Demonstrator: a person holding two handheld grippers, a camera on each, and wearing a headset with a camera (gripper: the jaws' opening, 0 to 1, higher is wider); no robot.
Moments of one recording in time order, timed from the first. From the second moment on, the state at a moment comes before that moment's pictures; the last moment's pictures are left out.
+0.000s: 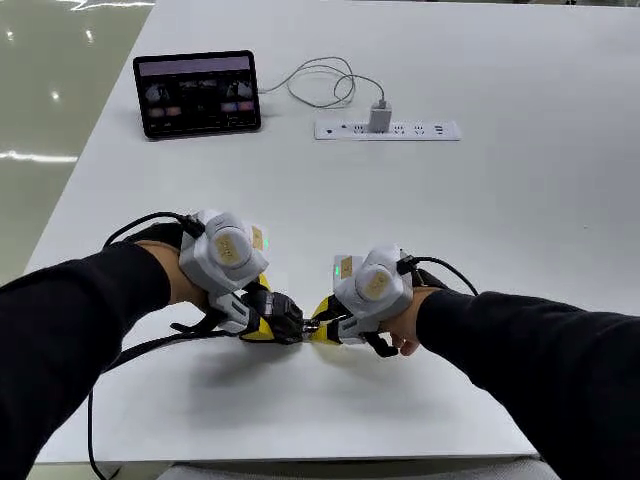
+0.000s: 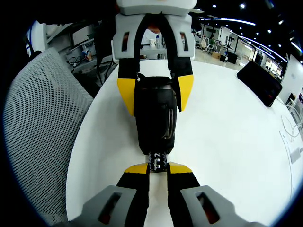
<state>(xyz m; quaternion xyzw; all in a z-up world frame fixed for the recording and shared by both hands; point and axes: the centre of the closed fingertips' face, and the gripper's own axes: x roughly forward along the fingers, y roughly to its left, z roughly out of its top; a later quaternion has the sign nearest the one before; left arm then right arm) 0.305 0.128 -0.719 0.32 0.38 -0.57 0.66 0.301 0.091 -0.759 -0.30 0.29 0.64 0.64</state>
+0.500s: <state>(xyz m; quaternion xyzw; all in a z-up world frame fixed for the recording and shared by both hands) 0.305 0.127 -0.719 0.32 0.38 -0.57 0.66 0.302 0.086 -0.760 -0.30 0.30 0.64 0.64</state>
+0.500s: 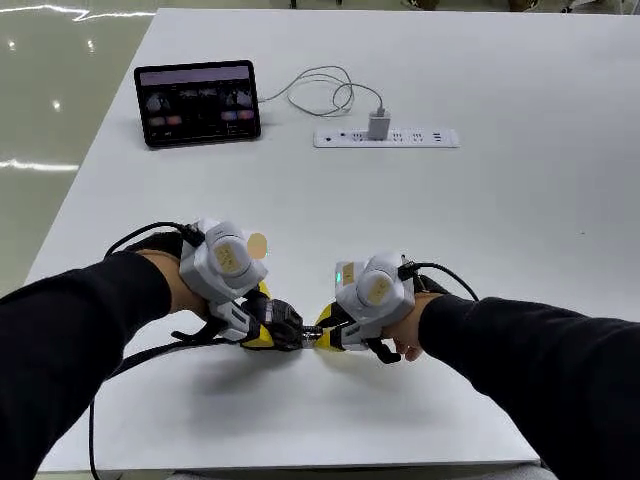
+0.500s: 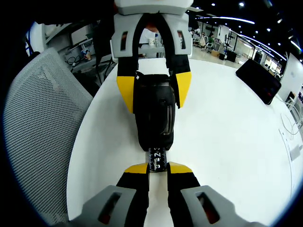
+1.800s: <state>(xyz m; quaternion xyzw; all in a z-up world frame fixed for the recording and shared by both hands) 0.306 0.127 -0.719 0.32 0.37 -0.57 0.66 0.303 0.065 -0.759 -0.31 0.31 0.63 0.64</state>
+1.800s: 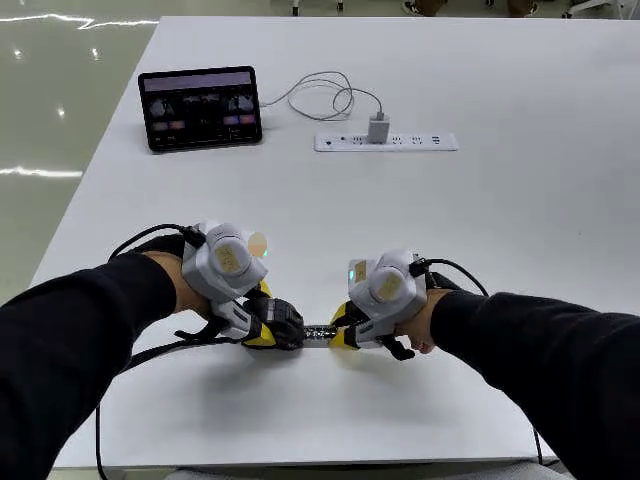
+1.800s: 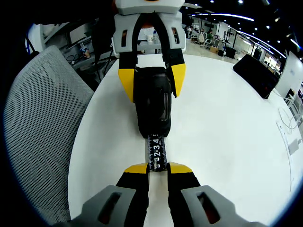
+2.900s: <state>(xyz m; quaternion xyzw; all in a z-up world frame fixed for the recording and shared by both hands) 0.305 0.127 -0.719 0.31 0.37 -0.57 0.67 0.304 0.044 -0.759 -0.31 0.32 0.62 0.64</state>
